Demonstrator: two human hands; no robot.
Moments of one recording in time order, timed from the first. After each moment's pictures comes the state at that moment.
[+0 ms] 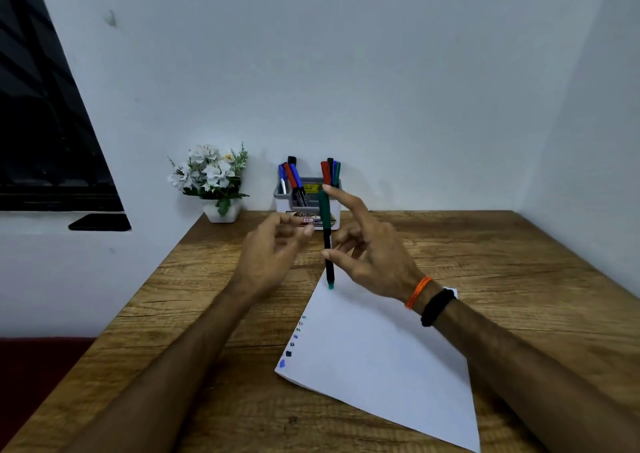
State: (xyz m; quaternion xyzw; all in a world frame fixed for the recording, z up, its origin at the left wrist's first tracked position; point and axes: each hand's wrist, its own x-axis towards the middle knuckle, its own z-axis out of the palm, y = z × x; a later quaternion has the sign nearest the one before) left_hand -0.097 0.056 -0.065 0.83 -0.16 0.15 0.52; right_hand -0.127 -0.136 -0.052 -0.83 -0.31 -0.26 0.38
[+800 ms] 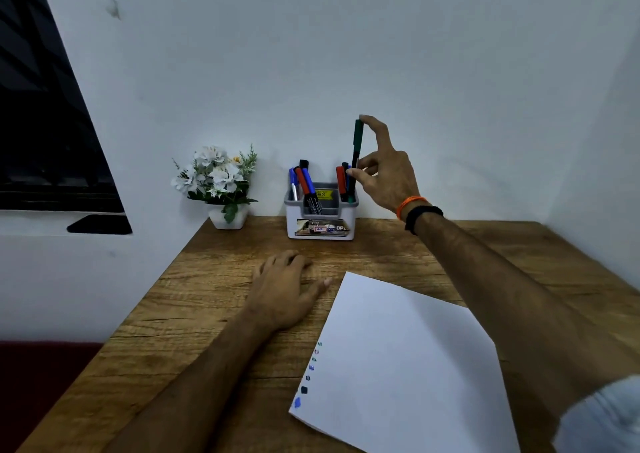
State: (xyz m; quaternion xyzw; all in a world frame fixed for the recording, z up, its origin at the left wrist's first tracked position) left_hand -0.069 0.063 -0.105 0.97 -0.14 0.09 0.17; right_hand 0.019 -0.147 0.003 -0.86 -0.16 -0.36 0.32
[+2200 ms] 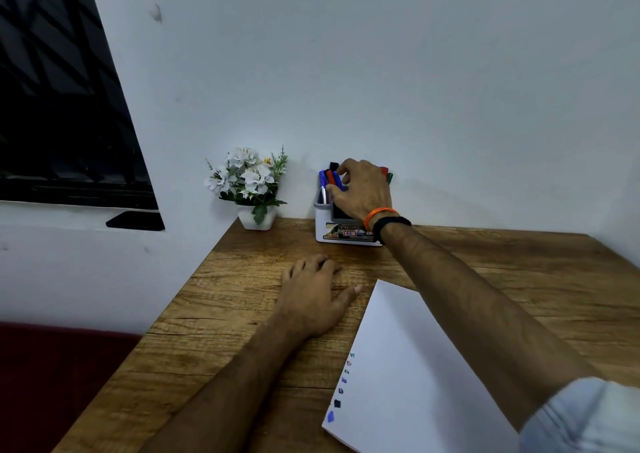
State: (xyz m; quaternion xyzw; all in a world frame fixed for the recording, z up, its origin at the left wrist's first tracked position) left_hand -0.067 0.062 -0.108 0.97 -0.14 0.10 0.16; right_hand 0.049 -0.064 -0.015 -0.92 -0.11 -0.28 0.24
